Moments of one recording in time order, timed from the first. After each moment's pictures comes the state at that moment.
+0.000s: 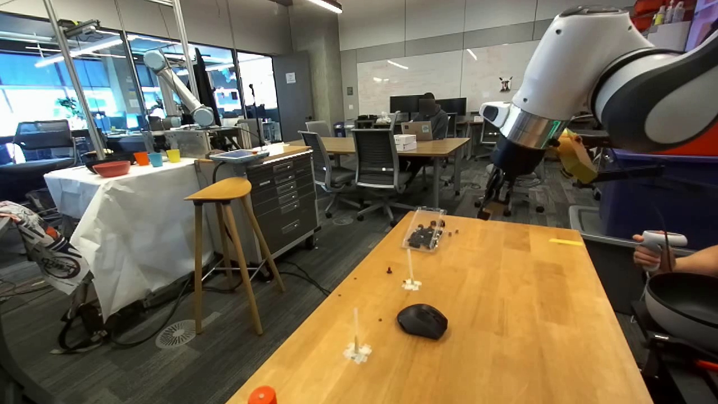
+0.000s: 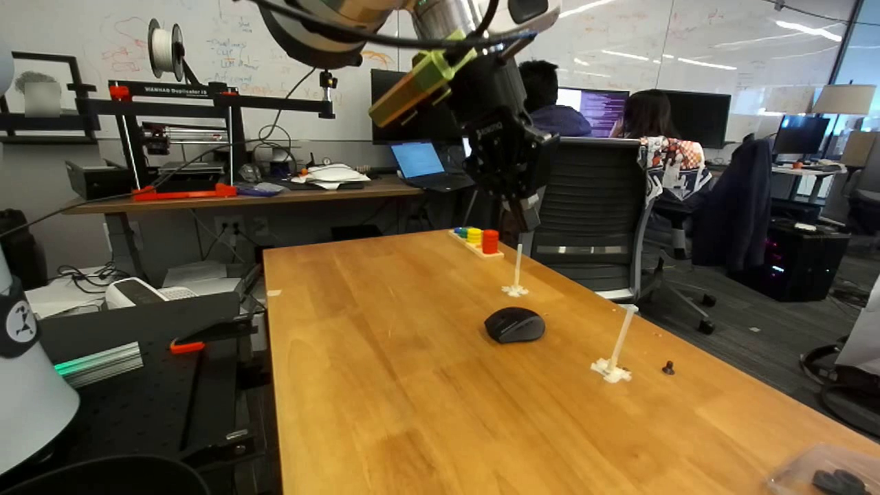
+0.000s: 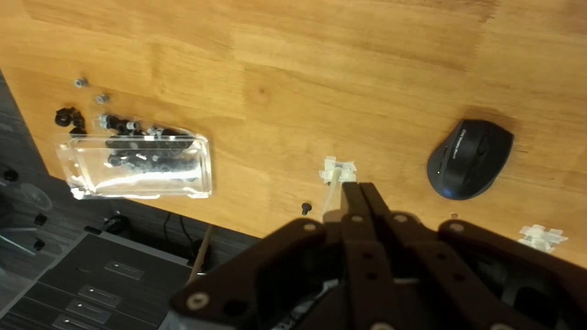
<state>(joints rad) -0.15 -0.11 -0.02 -2.55 -0.55 2.78 0.15</state>
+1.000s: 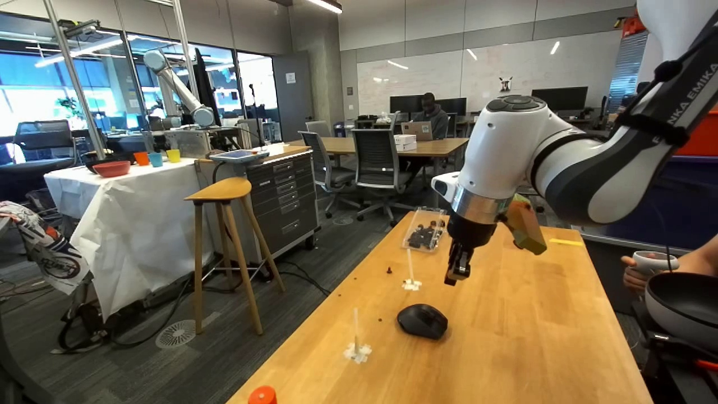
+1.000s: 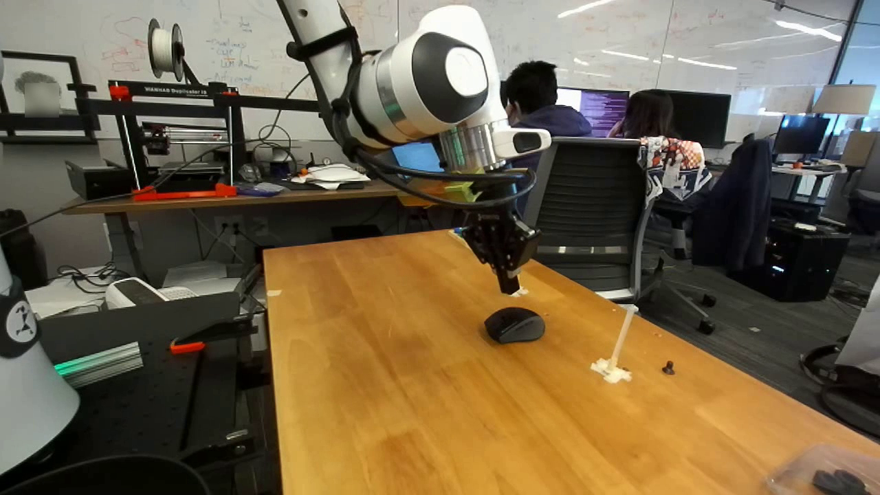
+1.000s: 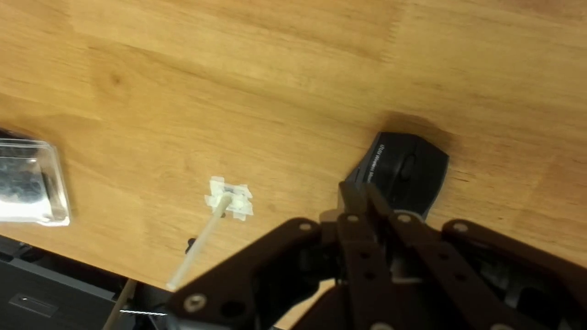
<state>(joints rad) -0.05 0.27 0.02 -2.36 -0.64 2.83 0.31</state>
